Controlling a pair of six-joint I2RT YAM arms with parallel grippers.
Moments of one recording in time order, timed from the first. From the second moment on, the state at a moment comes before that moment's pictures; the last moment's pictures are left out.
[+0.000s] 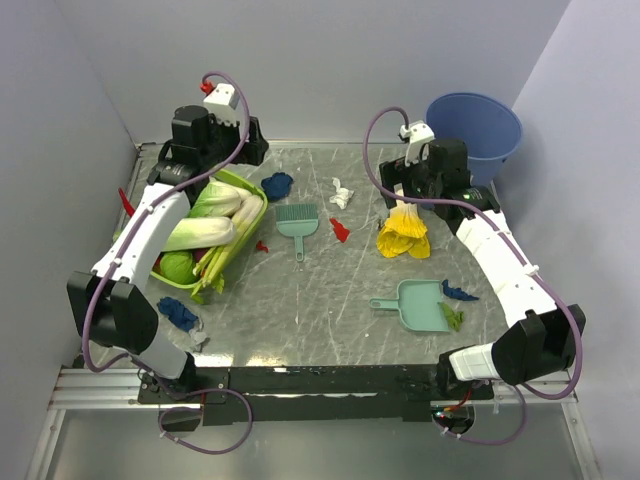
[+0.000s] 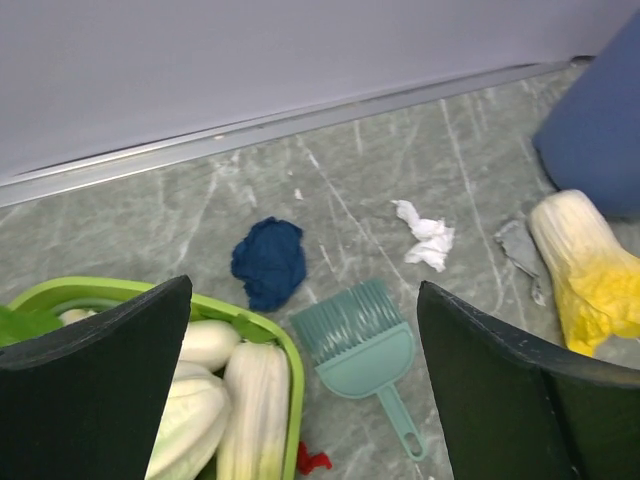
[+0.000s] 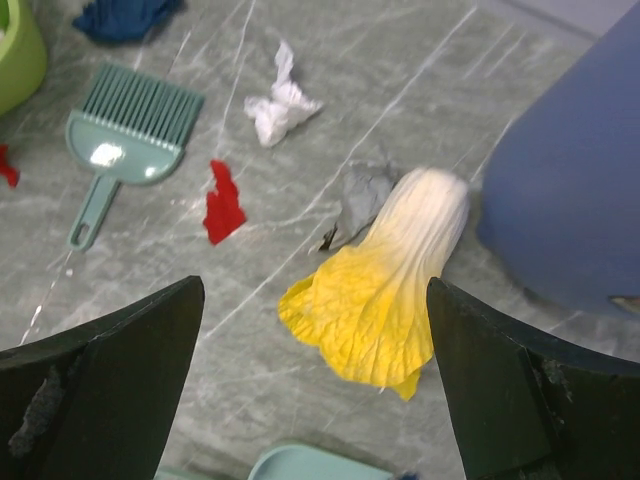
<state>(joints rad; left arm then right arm) -0.24 1.55 1.52 -0.23 0.16 -0.09 0.25 1.35 1.32 -0.50 -0.11 -0.12</state>
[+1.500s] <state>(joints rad) -0.39 1.33 1.31 -0.63 0.39 0.44 0.27 1.48 1.39 -0.81 -0.50 -0.58</state>
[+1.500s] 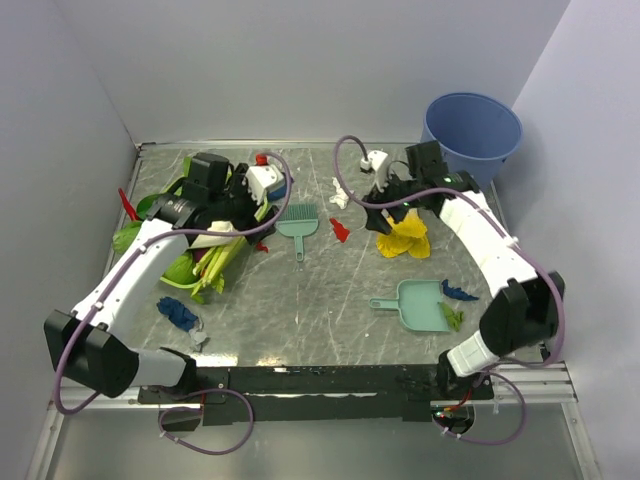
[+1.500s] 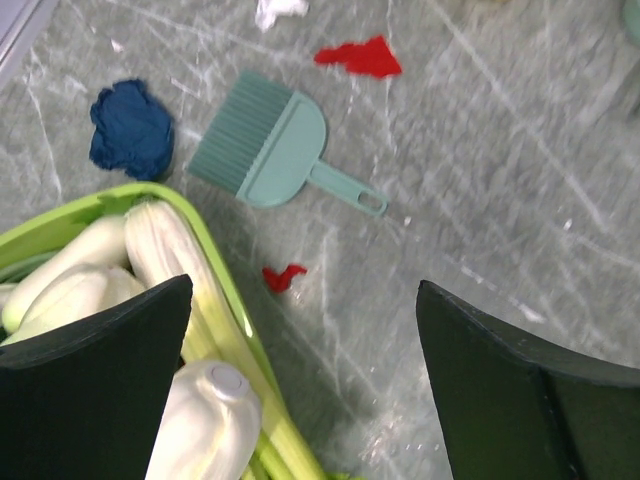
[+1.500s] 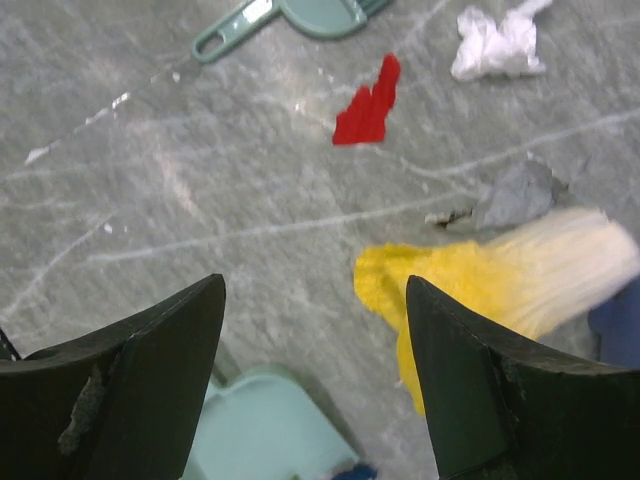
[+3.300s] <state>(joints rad) -0.39 1.13 1.23 -0.97 0.12 0.58 0.48 2.48 2.13 -0.61 -0.34 0.27</state>
